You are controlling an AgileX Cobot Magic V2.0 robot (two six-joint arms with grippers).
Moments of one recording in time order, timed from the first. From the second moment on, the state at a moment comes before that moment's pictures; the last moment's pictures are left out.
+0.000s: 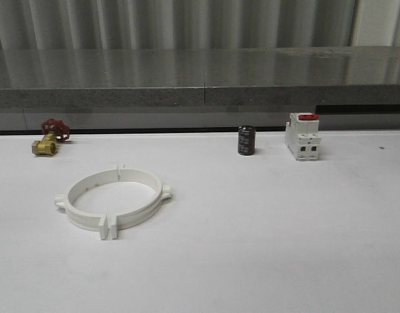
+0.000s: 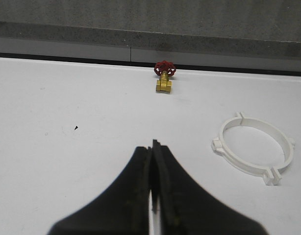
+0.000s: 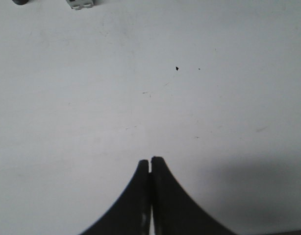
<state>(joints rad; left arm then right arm) -0.07 0.12 -0.45 0.10 0.76 -0.15 0.13 0.92 -0.84 -0.11 0.91 0.33</state>
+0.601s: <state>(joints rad) -0.07 0.12 -0.45 0.10 0.76 -0.15 0.13 0.52 -0.50 -0.18 0.50 0.33</state>
